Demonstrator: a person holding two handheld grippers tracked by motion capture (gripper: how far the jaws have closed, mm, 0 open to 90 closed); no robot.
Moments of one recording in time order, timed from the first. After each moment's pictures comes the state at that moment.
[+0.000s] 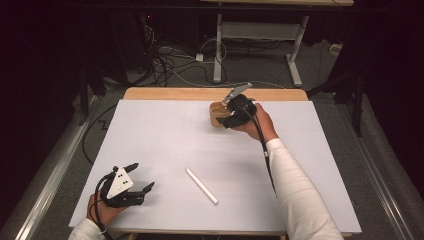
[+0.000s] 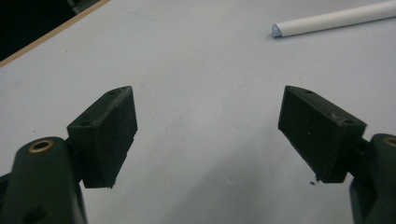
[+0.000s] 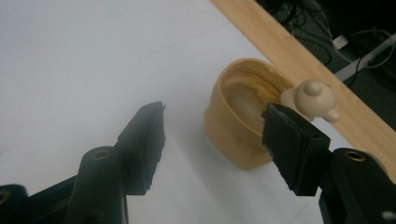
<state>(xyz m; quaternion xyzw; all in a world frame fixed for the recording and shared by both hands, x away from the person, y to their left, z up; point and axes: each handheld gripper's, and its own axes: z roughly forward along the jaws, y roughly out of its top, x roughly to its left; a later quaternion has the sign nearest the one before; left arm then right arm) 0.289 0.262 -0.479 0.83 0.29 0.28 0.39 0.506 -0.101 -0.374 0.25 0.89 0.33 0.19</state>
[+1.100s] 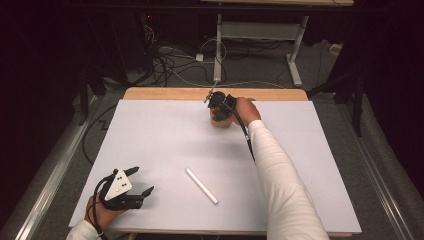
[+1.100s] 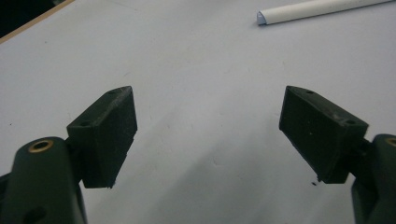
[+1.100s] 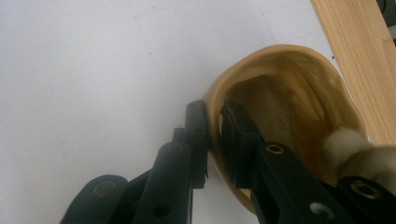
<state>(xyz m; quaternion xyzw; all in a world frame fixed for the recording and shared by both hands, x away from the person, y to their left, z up) 0.285 0.265 -0.483 0.84 0.28 0.25 0.39 0.565 -0.052 -0.401 0.18 0.96 0.16 0.14</state>
